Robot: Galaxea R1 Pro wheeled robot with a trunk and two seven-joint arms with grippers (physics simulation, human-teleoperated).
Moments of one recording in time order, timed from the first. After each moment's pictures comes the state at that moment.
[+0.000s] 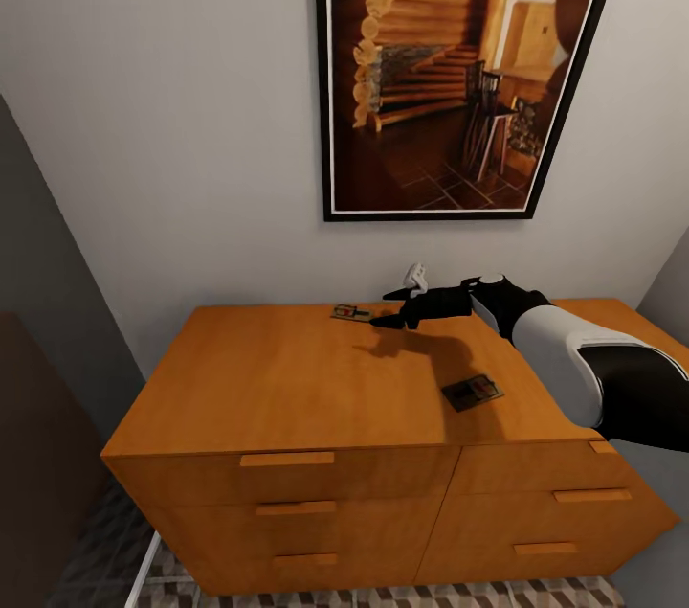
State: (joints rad) left arm -0.21 0.01 -0.03 0.07 0.00 -0.08 0.12; right arm -1.43 -0.05 0.05 -0.02 0.27 -0.07 1.18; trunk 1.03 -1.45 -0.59
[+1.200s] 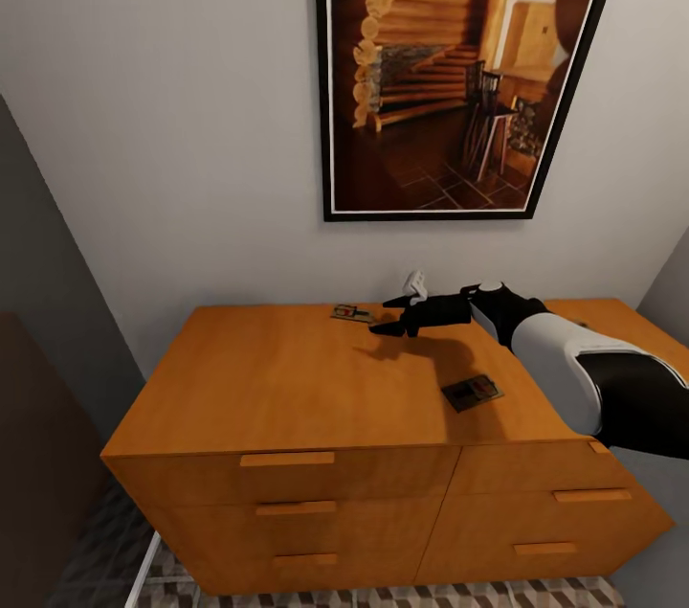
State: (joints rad) left arm -0.21 0.01 -0.03 0.07 0.00 -0.08 0.12; right arm -1.40 -0.05 0.05 -0.02 0.27 -0.08 1.18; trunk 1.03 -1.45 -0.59
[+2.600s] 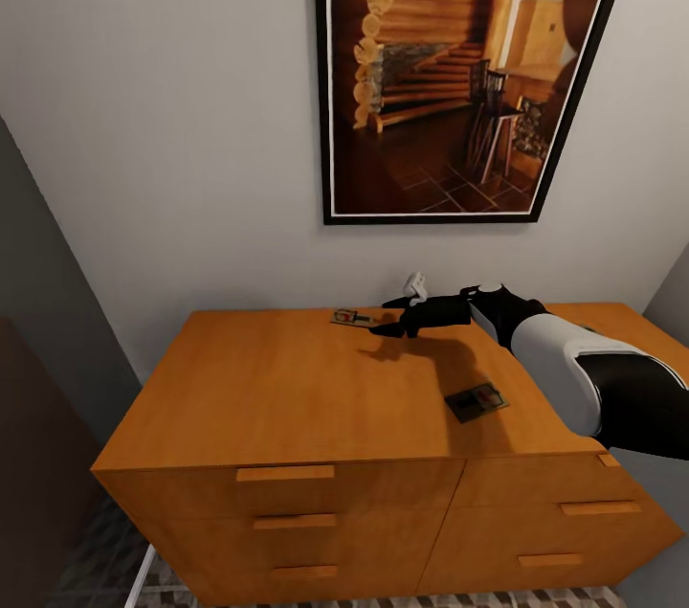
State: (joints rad) left arm -0.21 0.01 -0.03 0.07 0.00 -0.08 0.11; right arm -1.40 -0.05 0.05 -0.02 0.27 -0.08 1.18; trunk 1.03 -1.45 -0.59
